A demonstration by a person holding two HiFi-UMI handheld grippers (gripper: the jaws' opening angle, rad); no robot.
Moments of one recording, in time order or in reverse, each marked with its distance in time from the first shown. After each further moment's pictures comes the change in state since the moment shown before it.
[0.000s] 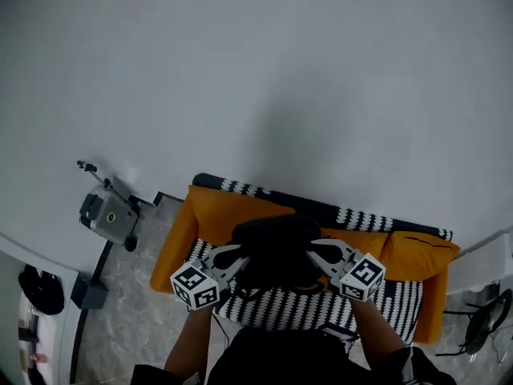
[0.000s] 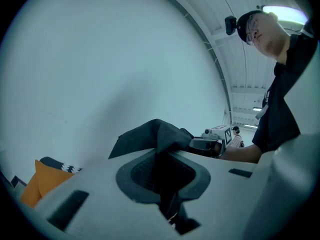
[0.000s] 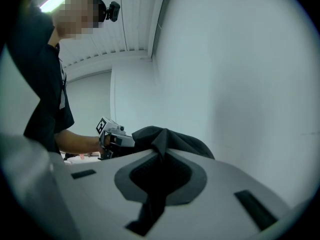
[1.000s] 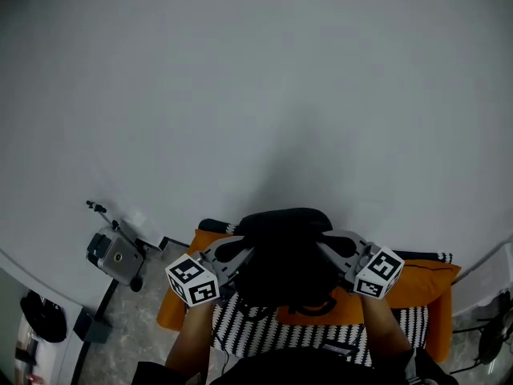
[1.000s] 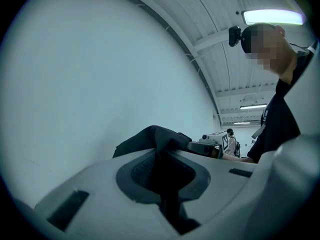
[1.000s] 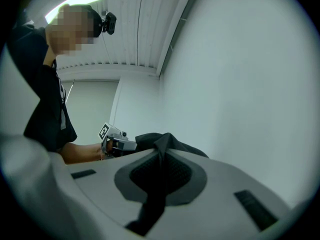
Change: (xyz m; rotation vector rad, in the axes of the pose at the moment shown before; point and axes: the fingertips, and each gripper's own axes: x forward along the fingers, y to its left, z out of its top) left arm 0.020 -0.028 0.160 0.167 -0.148 -0.109; right arm -0.020 -0.014 0.157 -0.164 -0.201 -0.029
